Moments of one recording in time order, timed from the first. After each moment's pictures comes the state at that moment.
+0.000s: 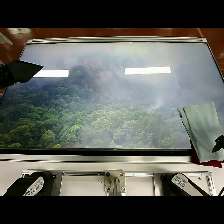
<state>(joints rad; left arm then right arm) 0.14 -0.91 1.25 0.64 -1.07 -1.19 -0.87 -1.18 0.94 -1.75 1.47 1.68</state>
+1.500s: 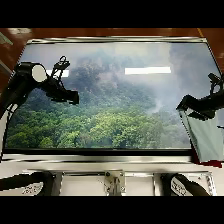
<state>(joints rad) -0.30 -1.41 1.46 1.44 -1.36 -1.59 -0.27 -1.13 1.18 -1.32 1.45 1.64</state>
